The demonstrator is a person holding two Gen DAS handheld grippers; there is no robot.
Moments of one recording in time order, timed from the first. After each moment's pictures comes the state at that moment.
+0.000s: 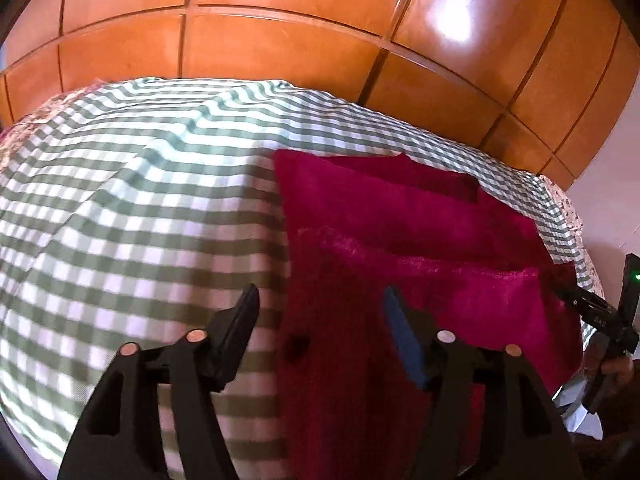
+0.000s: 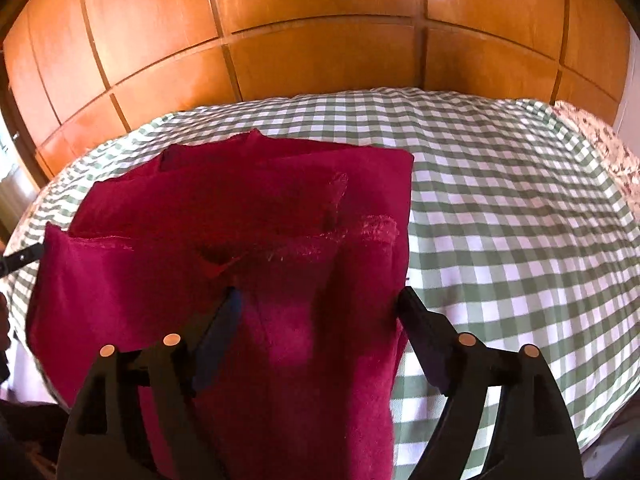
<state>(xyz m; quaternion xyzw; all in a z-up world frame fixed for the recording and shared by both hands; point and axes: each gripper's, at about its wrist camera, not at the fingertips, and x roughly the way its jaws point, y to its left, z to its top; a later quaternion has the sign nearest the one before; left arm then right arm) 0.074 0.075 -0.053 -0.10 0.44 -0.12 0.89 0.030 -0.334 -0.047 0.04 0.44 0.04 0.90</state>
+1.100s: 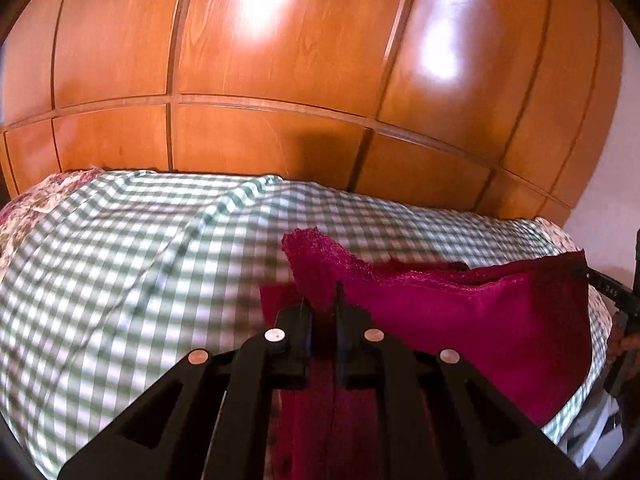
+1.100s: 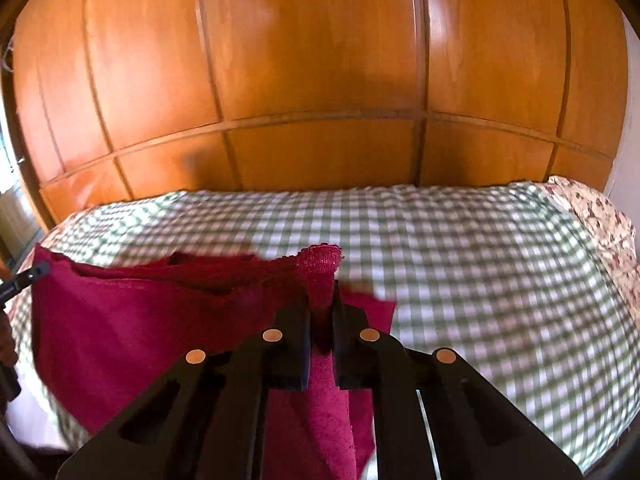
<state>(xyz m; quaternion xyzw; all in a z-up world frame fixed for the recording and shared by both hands) 0.124 0.063 0.019 -0.08 0.34 -0.10 0.93 0.108 -0.345 0.036 0.03 0.36 0.03 0.93</state>
